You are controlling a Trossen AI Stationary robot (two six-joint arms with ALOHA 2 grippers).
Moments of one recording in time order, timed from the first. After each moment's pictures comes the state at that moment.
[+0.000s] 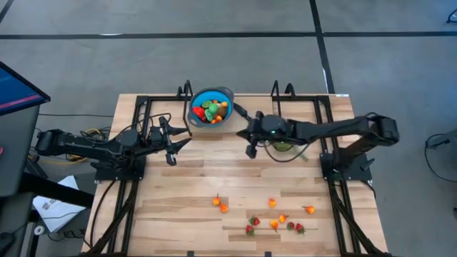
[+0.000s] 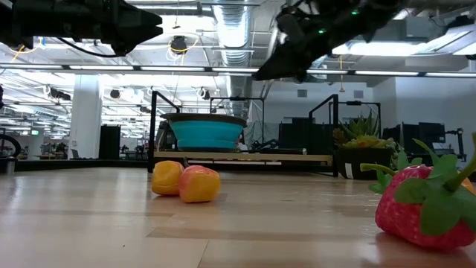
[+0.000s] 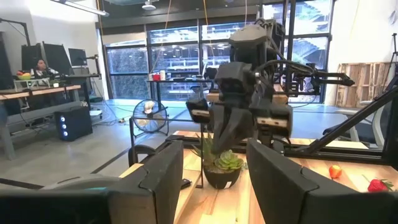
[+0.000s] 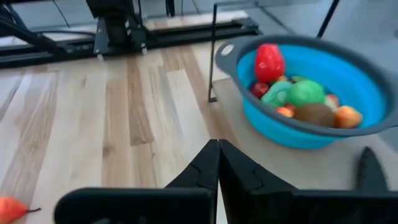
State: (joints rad) left arm -0.01 0.65 0.23 0.58 -0.31 0.08; right arm -0.11 1.45 0.89 0.12 0.13 0.06
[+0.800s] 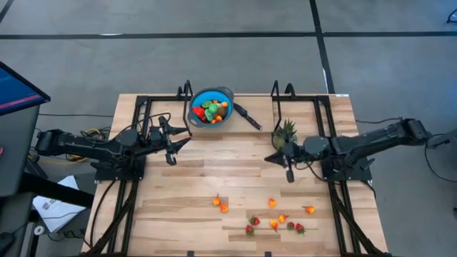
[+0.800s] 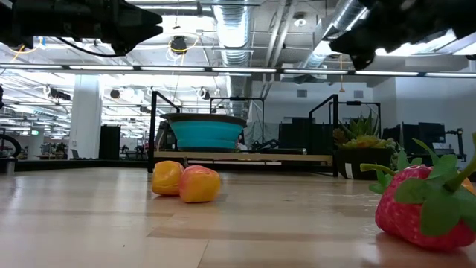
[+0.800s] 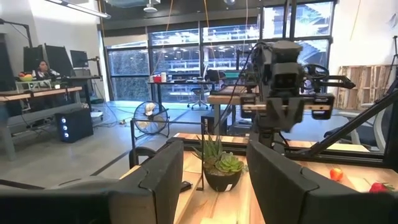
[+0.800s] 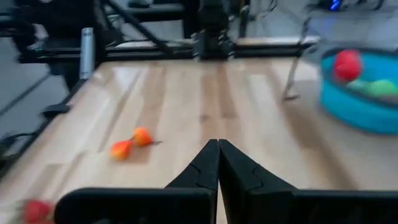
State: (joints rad) left arm -0.01 0.65 0.23 0.59 -0.31 0.08; right arm 0.17 0.90 0.46 0.13 0.13 0.07
